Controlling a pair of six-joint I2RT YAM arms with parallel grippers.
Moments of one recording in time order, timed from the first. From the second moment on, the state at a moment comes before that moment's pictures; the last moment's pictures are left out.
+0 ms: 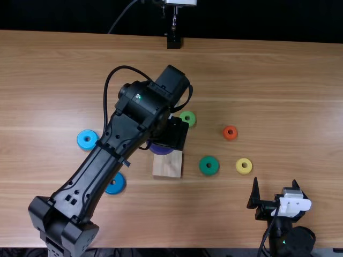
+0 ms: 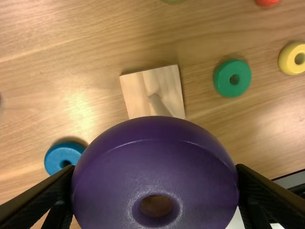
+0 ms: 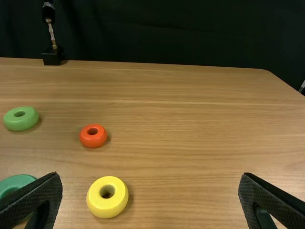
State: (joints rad) left arm -0.61 1.98 2.14 -1.50 0.07 -0.39; right arm -0.06 0.01 0.08 -0.25 0.03 -0.10
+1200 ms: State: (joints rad) left arm -0.64 2.02 2.14 -1.46 0.07 -0.42; right arm -0.06 0.01 0.08 -0.25 0.03 -0.10
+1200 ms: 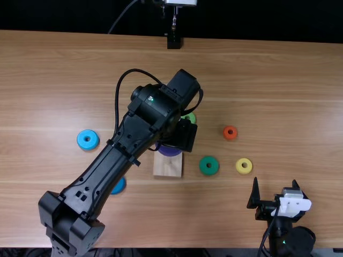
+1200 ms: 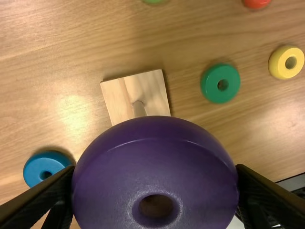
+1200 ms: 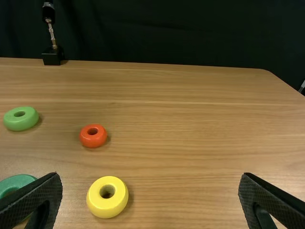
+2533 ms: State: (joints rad) left arm -0.56 2.02 2.14 -1.46 0.17 -0.42; right arm -0.06 0.01 0.08 -0.25 0.03 -0.10
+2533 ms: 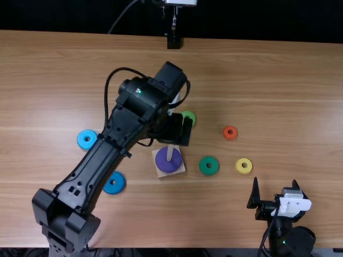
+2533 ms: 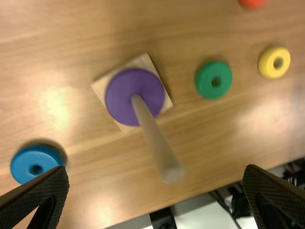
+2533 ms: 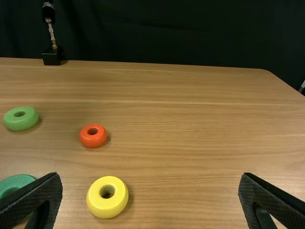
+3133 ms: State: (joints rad) left arm -0.27 1.81 1.98 -1.22 0.28 -0.35; right arm -0.06 0.01 0.08 -0.25 0.03 -0.10
